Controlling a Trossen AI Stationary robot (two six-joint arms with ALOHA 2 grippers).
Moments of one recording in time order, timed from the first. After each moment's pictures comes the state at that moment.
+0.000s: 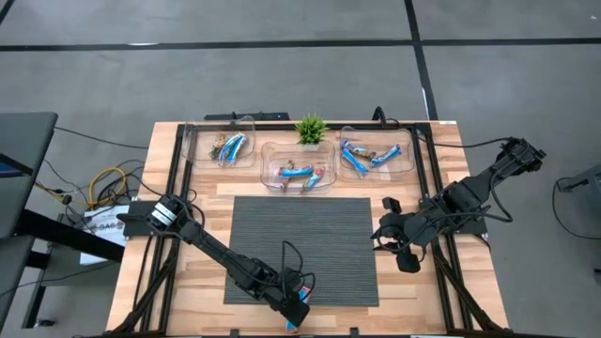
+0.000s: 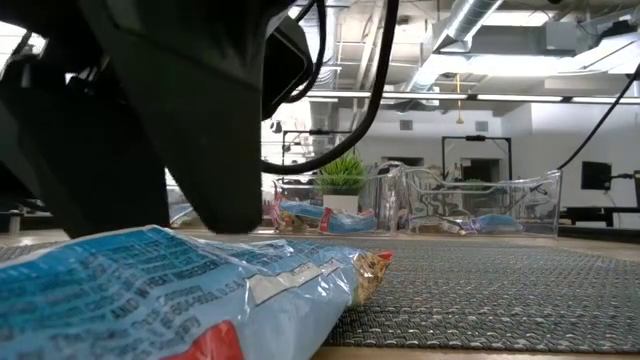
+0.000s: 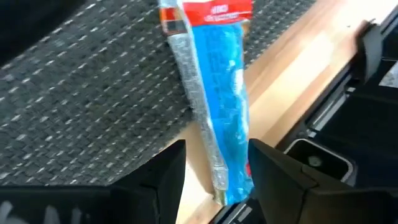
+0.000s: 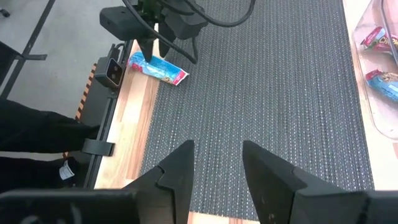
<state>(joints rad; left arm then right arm) -0.58 2.08 1.39 -0.27 0.04 -1.53 0.59 1.12 1.11 -0.84 0.19 0.41</state>
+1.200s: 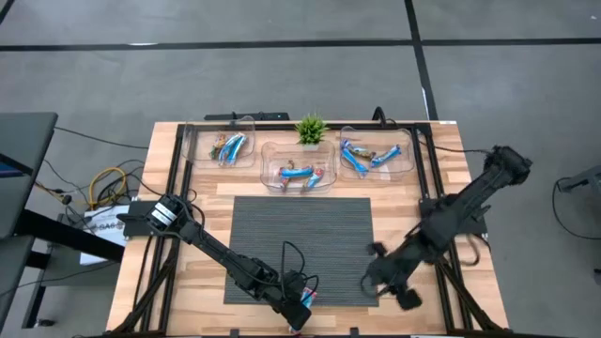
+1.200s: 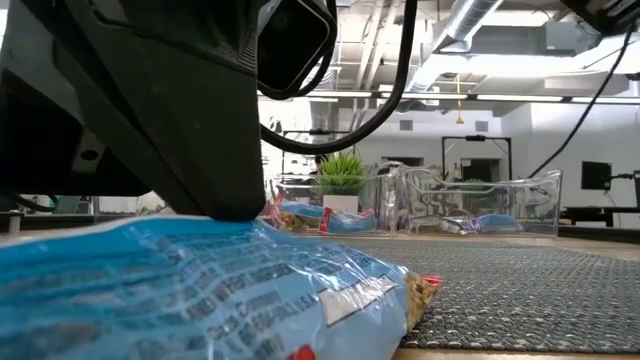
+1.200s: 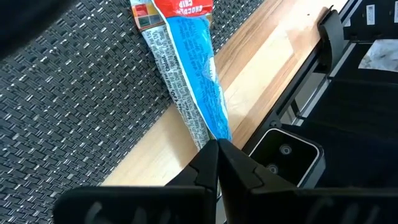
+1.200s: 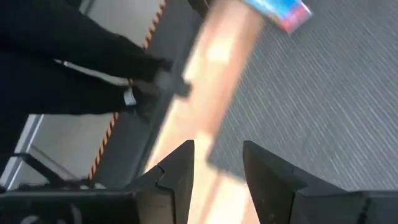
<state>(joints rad) -0.58 2.08 1.39 -0.19 0.05 -1.46 0.69 1.34 1.02 -0.64 -0.14 0.37</state>
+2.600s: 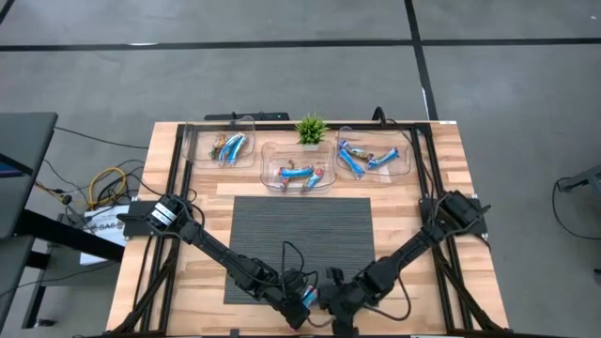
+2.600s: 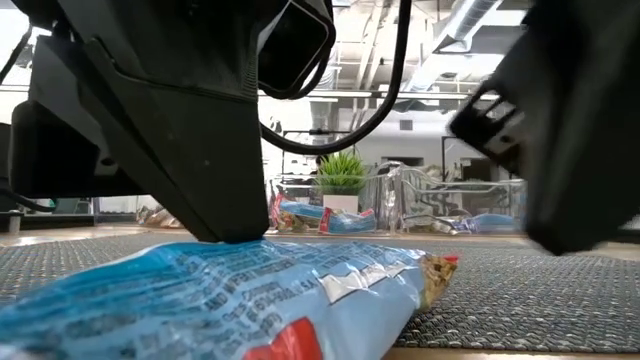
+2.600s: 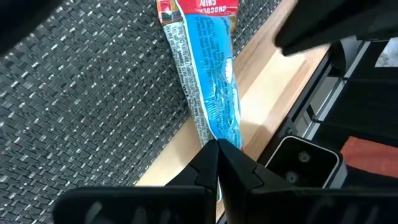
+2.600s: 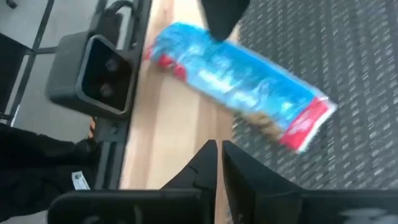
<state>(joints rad) -0.58 2.08 1.39 -0.23 0.01 -1.39 0.67 2.02 1.23 -0.10 0.12 0.56</state>
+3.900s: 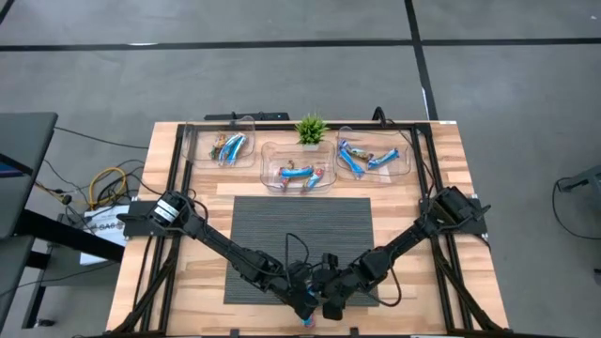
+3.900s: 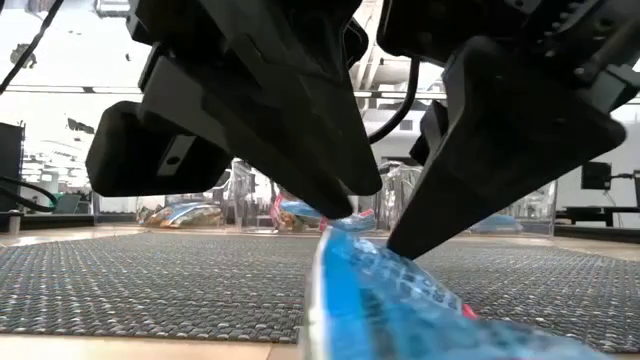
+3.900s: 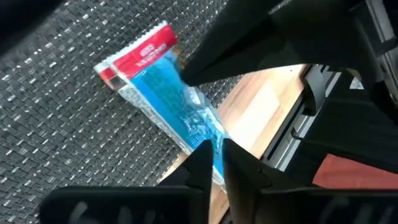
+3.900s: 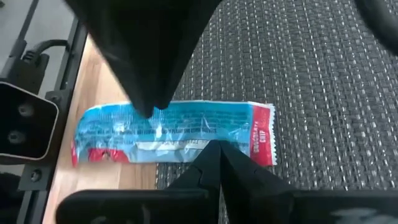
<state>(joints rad) -0.52 2.08 1.39 -0.16 0.00 -1.40 0.60 2.02 1.14 0.03 0.21 0.54</state>
